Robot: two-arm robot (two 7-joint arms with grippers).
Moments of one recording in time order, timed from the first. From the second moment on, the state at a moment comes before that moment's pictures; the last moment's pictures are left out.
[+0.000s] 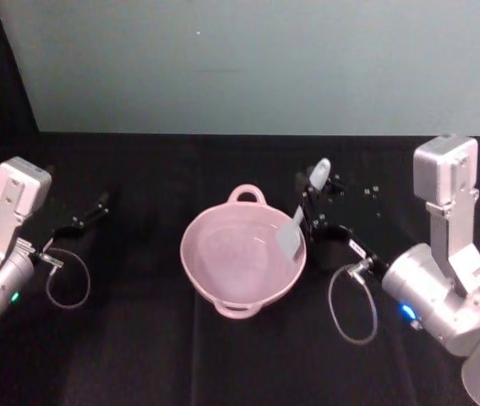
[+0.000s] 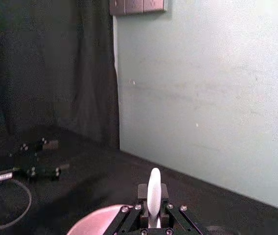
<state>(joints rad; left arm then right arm) -0.20 0.60 0.45 -1.41 -0.25 -0.12 0.03 -0.03 0.28 -0.26 -1.87 0.17 0.13 0.26</state>
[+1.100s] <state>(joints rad) -0.20 0.60 0.45 -1.41 -0.25 -0.12 0.03 0.19 0.20 -0.42 -1.60 0.16 0.08 0.28</state>
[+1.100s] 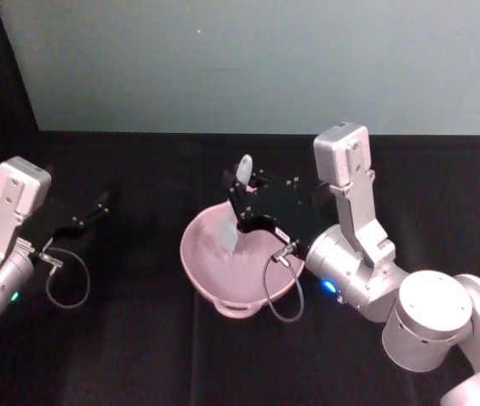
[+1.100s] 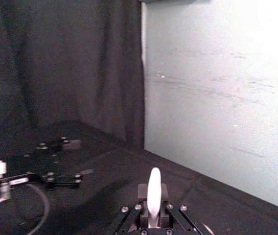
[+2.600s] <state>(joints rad) -0.20 0.60 0.45 -1.41 -0.25 -0.12 0.03 0.17 0.19 -0.44 -1.67 0.14 0.19 0.27</state>
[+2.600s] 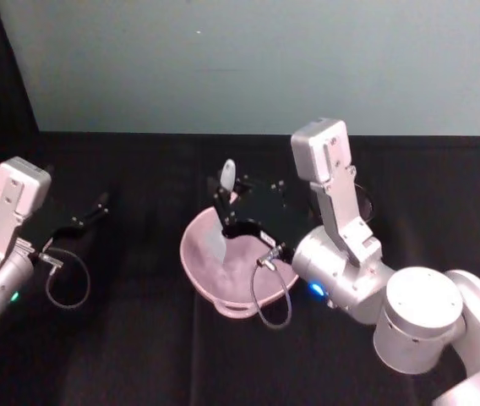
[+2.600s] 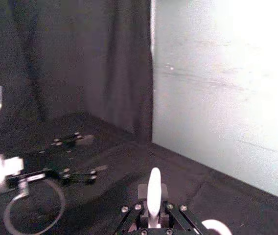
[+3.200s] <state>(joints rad) -0.20 0.60 0.45 -1.41 -0.25 -0.12 0.03 0.17 0.20 -0.37 -1.66 0.08 0.18 0.25</state>
